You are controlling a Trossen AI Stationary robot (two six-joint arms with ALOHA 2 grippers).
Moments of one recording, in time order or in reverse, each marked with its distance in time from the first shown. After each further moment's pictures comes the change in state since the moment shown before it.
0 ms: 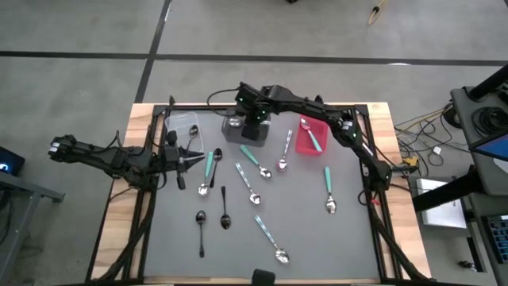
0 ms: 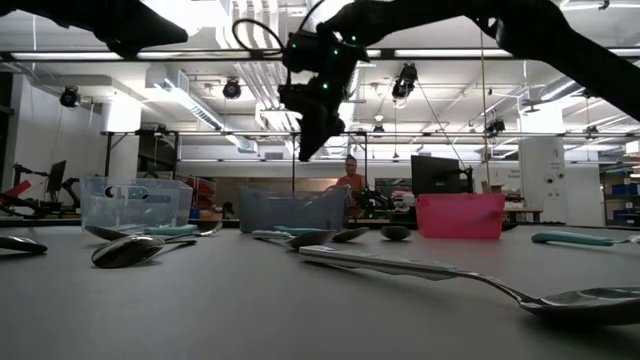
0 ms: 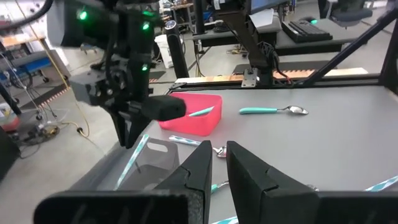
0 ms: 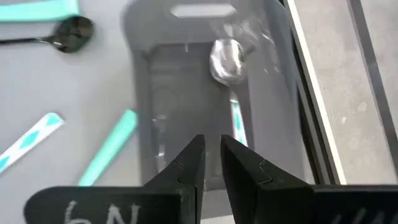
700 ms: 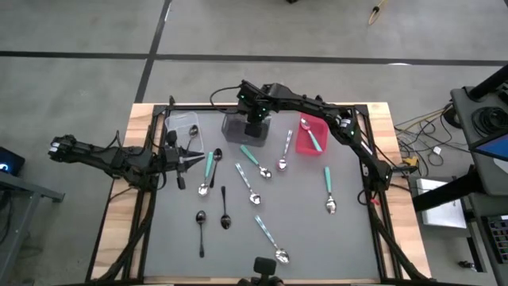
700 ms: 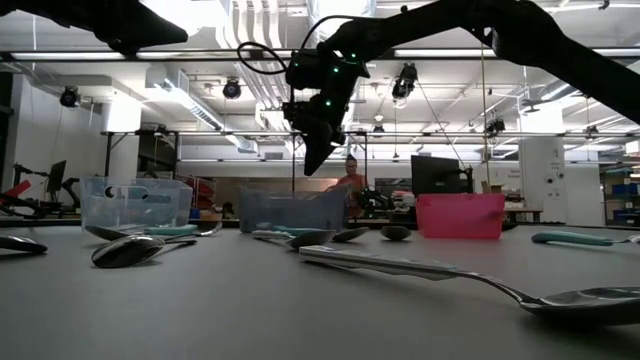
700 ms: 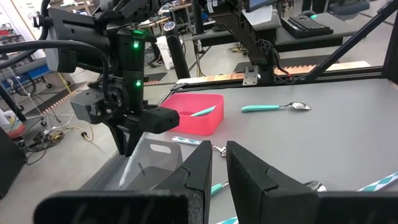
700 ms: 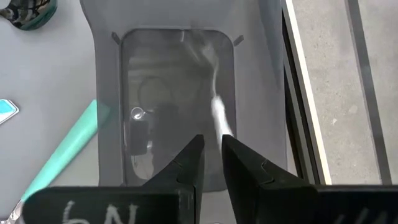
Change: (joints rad) left arm 0.000 -0.001 0.000 -0.002 0.000 0.057; right arm -0.054 0.035 -0.023 0.032 0.002 -0.094
